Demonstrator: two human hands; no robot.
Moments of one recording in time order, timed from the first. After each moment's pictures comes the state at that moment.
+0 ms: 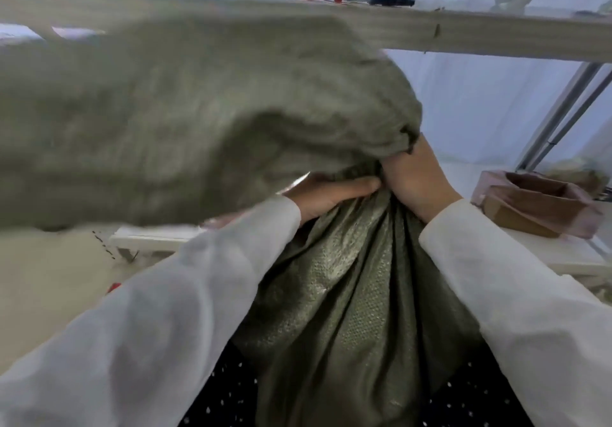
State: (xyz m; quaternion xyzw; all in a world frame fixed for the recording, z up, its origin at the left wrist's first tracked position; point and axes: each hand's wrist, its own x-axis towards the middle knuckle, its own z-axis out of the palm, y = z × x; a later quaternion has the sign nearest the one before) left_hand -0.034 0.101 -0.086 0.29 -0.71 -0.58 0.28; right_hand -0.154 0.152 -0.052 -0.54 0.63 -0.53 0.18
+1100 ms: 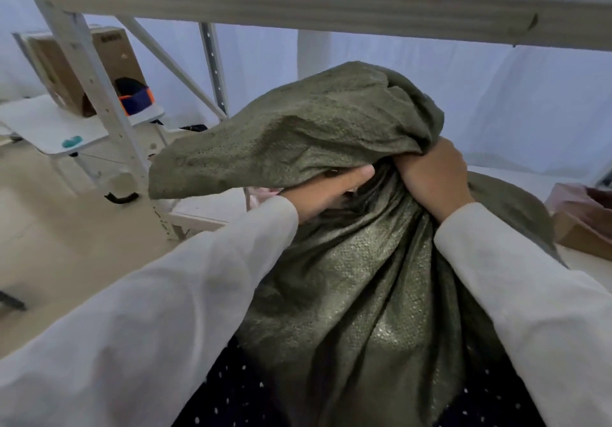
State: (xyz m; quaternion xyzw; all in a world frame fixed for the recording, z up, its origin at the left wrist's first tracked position) left_hand 0.030 0.088 -0.085 0.41 -0.68 -0.52 0.31; right_hand -0.130 0.106 -0.075 -0.55 0.72 -0.41 0.06
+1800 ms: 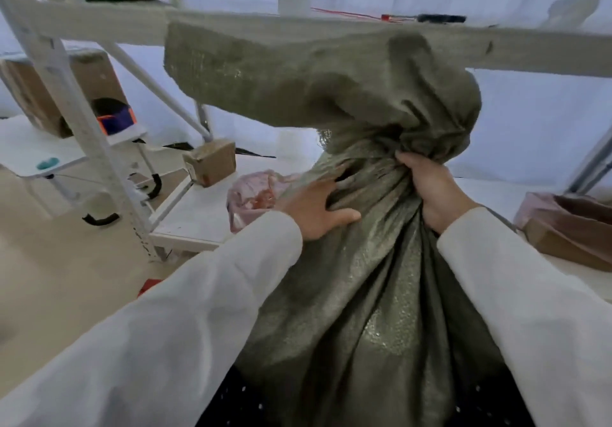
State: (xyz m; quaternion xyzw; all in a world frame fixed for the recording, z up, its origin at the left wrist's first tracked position) left_hand 0.015 0.083 -0.079 0.43 -0.86 -0.23 0.12; right_hand -0.156 0.102 -0.069 -0.29 0.60 -0.61 0.42
